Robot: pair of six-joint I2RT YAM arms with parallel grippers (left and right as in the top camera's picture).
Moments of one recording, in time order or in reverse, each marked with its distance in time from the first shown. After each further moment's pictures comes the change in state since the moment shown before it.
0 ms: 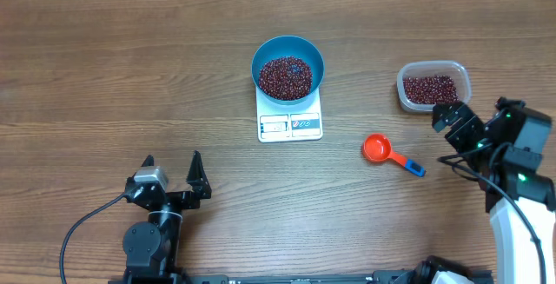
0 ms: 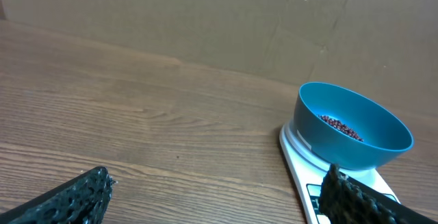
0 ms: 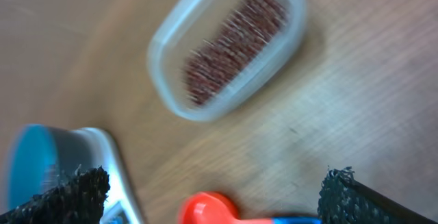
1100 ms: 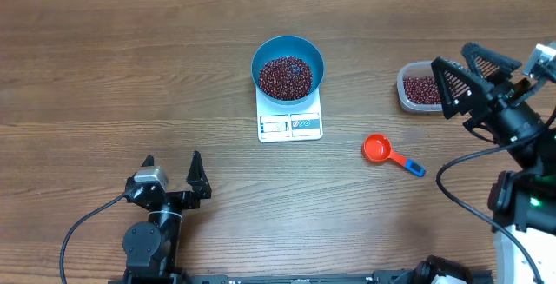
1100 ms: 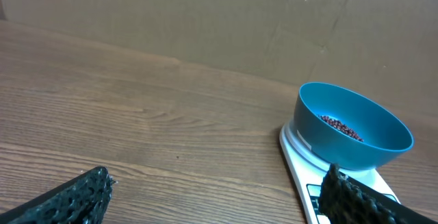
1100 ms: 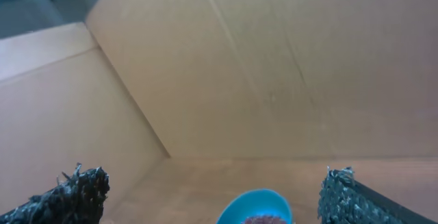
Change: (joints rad) left arm 0.000 0.000 -0.002 0.003 0.000 0.000; right arm 0.000 -0.159 0.085 0.731 -0.614 0.091
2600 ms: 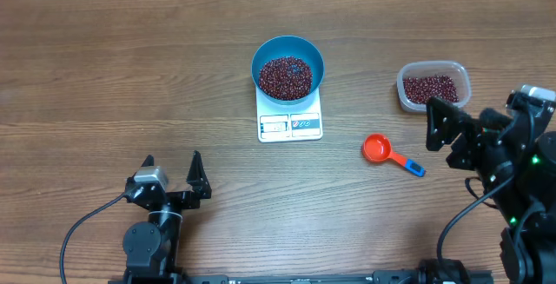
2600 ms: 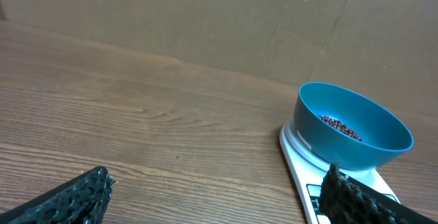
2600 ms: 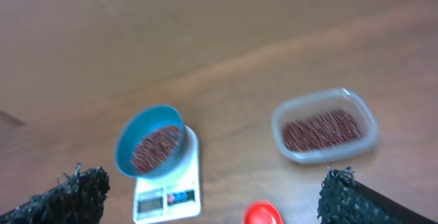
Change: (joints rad) left arm 0.000 0.000 0.000 0.000 0.000 0.000; right arm 0.307 -0.156 0.319 -1.080 0.756 -0.285
